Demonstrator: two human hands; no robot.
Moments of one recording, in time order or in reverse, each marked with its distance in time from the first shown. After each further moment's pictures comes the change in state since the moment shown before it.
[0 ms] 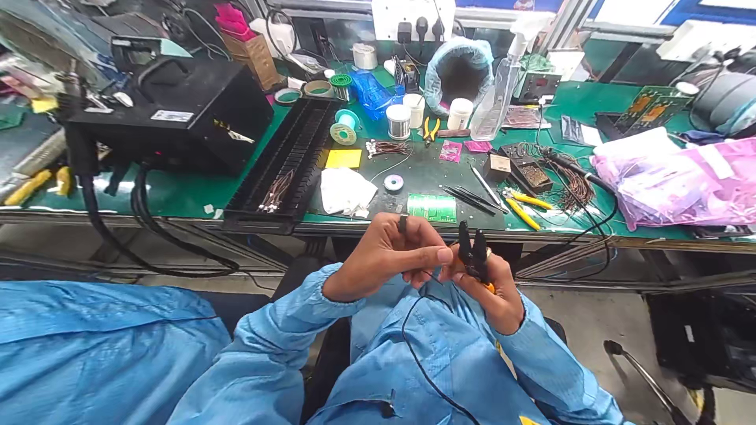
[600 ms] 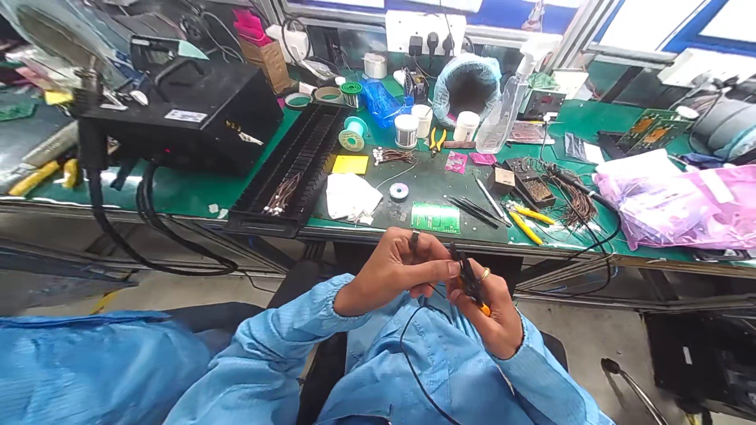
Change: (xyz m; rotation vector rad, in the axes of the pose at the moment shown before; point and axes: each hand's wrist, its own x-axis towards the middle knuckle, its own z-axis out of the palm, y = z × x) left_hand -0.001 -0.006 0.002 0.028 0.038 0.015; right_hand -0.004 -0.002 0.006 -0.190 0.000 0.056
